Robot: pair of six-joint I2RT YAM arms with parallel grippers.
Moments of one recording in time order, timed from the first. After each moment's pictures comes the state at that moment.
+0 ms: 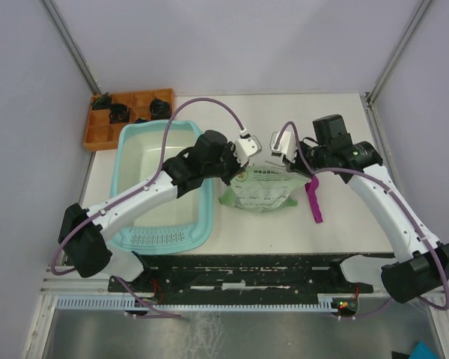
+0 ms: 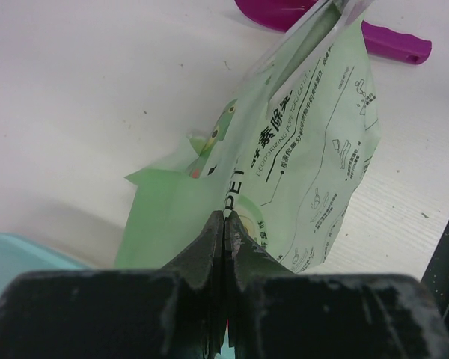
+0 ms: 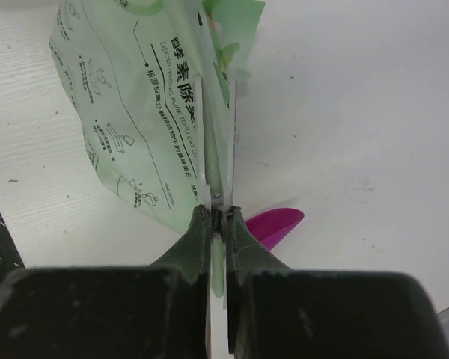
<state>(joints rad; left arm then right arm) -0.81 1.44 1.22 -0.32 0.17 0.27 0.37 1.26 1.30 -0.91 -0.43 -0.89</state>
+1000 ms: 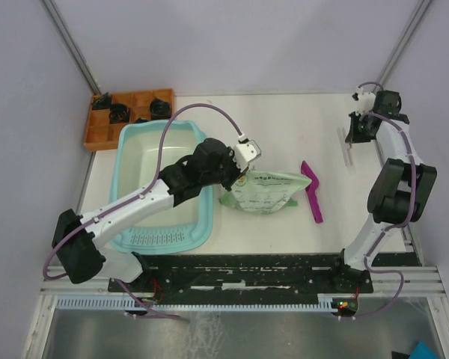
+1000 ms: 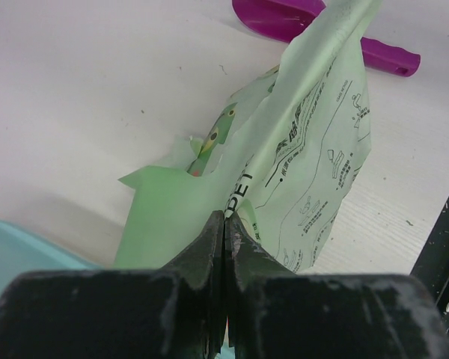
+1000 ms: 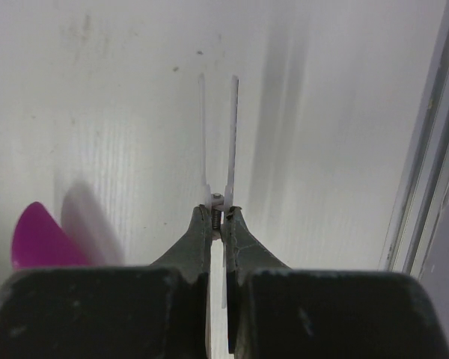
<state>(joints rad) -0.87 1.37 1.15 -0.28 0.09 0.21 -0.24 1.83 1.56 -0.62 -0.26 -0.29</state>
